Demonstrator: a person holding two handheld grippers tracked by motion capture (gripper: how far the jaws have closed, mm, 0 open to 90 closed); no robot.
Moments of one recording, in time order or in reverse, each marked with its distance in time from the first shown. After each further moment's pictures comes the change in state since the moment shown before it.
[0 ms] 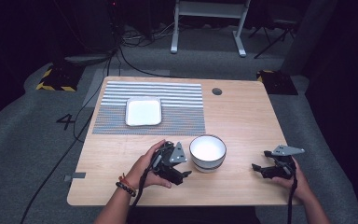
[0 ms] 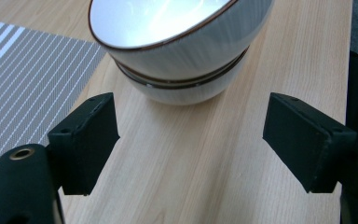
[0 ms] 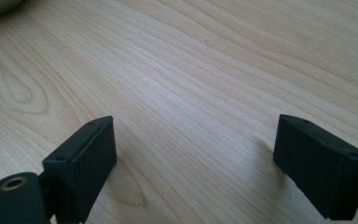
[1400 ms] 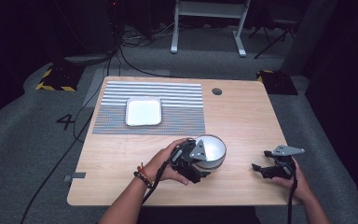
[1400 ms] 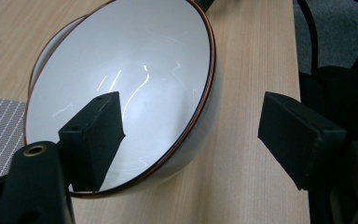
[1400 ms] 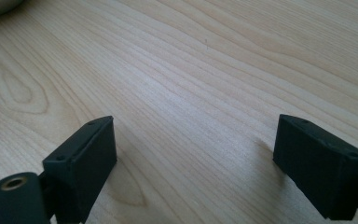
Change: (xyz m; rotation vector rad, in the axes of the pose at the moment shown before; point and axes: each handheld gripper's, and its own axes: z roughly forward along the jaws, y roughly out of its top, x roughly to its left) left arm -0.004 0.047 0.023 -0.017 -0.145 0.101; right arm 0.000 0.000 0.000 0.001 0.000 -0.002
